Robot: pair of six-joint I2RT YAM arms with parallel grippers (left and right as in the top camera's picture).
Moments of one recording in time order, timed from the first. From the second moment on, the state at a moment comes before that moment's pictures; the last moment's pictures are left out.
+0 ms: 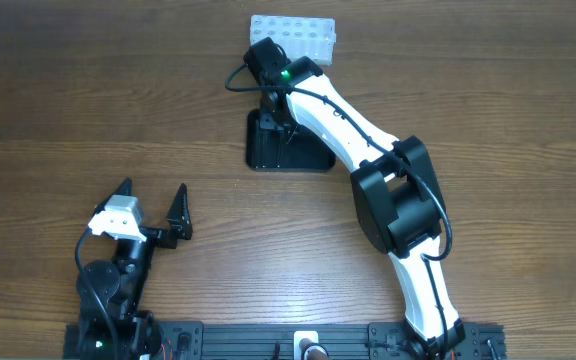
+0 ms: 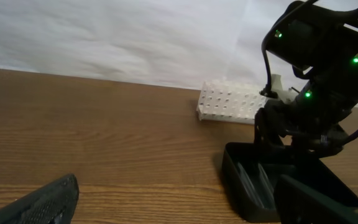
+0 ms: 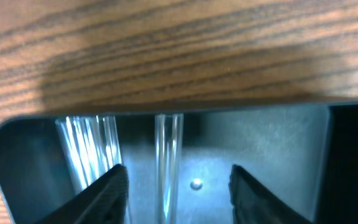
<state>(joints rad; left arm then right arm) -0.04 0.01 0.01 -0.06 0.12 -0.18 0.56 2.27 1.88 -0.97 0.10 0.63</state>
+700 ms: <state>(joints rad) -0.04 0.01 0.01 -0.06 0.12 -0.18 0.38 2.06 1.90 -0.49 0.32 0.28</state>
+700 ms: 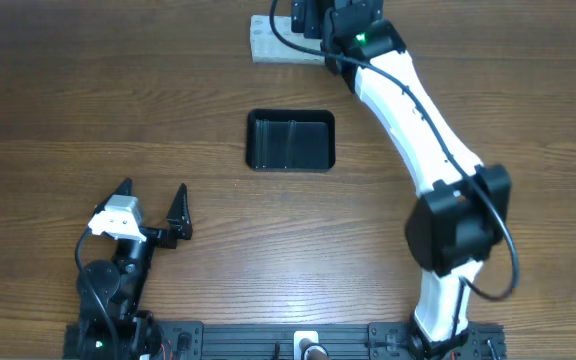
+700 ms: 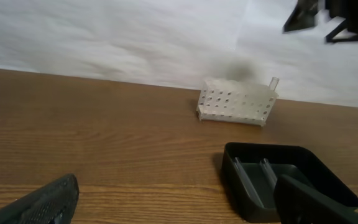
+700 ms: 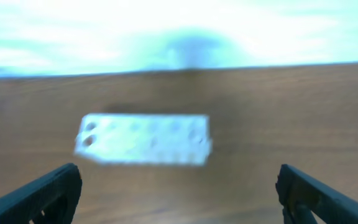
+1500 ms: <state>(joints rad) -0.04 0.01 0.01 -0.06 0.12 -0.18 0.35 2.28 1.89 -0.33 0.32 0.21</state>
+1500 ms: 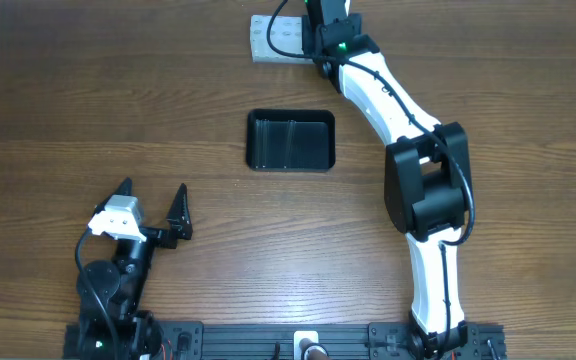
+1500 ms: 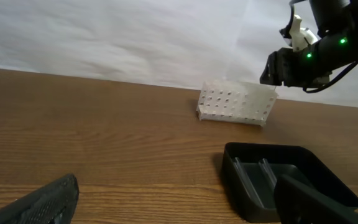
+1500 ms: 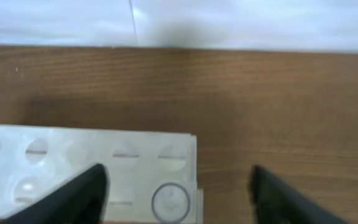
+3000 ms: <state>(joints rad) -0.04 0.01 0.01 -0.06 0.12 -0.18 0.36 2.03 1.89 -0.40 0.32 0.21</state>
